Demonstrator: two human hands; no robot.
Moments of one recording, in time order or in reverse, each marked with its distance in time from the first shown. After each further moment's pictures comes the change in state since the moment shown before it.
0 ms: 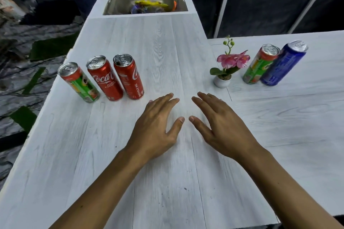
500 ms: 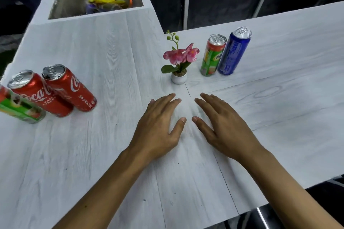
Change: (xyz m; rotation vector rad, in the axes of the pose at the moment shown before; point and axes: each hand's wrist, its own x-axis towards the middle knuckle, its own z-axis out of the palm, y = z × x) left_hand 0.037 0.080 0.065 0.005 -0.089 0.184; right_hand -0.055 0.090 -0.019 0.024 0.037 0.180
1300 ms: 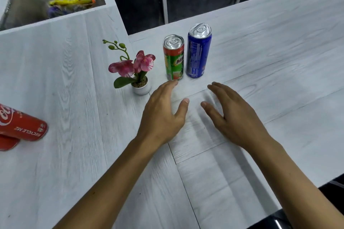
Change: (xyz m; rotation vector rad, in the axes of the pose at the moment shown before) left_hand 0.105 0.094 0.074 -0.215 0.055 -0.038; right_hand -0.001 0.134 -0.027 0.112 0.184 0.241
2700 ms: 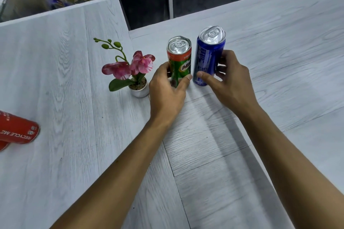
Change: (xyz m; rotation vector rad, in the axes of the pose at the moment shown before) left_hand 0.079 0.005 0.034 -0.366 0.286 -0.150; right_hand 0.111 0.022 0.020 0.453 0.194 0.068
